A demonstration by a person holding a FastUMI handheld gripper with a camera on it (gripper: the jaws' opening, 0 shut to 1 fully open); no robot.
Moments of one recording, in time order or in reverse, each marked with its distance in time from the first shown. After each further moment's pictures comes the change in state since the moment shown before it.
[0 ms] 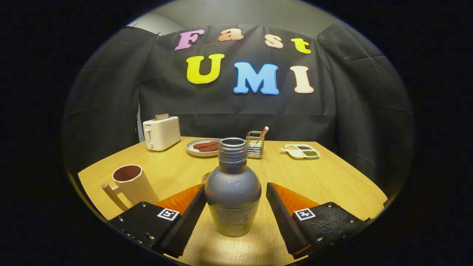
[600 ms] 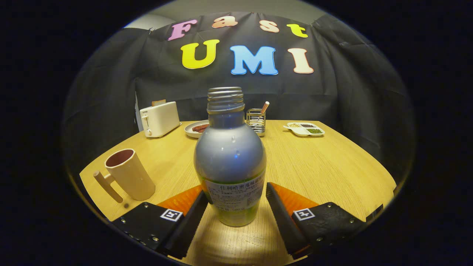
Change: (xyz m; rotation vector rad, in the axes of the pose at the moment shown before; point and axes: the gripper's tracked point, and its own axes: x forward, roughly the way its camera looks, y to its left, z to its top) arm 0.010 0.003 -0.040 0.057 0.119 0.011
